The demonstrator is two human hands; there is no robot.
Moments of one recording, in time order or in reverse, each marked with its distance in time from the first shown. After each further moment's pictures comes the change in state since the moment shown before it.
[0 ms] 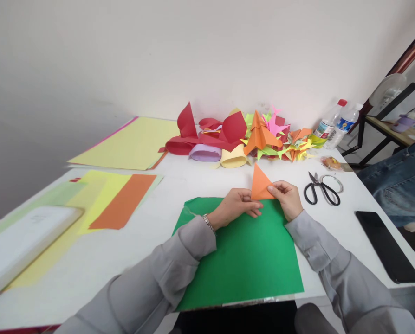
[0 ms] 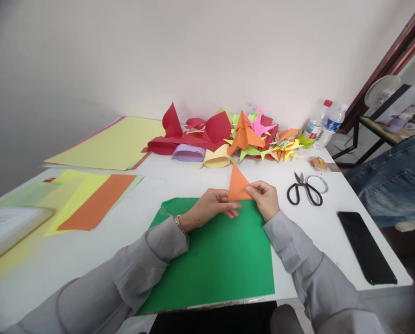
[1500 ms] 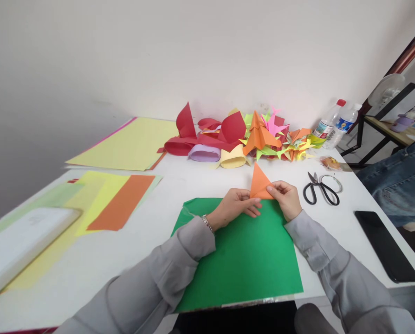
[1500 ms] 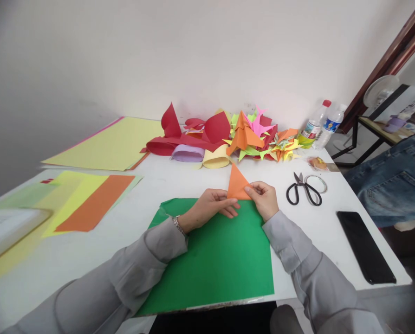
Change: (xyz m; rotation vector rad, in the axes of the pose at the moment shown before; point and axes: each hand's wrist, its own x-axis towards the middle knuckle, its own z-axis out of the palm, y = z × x) left_hand -0.001 0.002 0.001 -0.001 0.031 -0.008; right_hand 0.000 -0.001 0.001 0.015 -0.001 -0.008
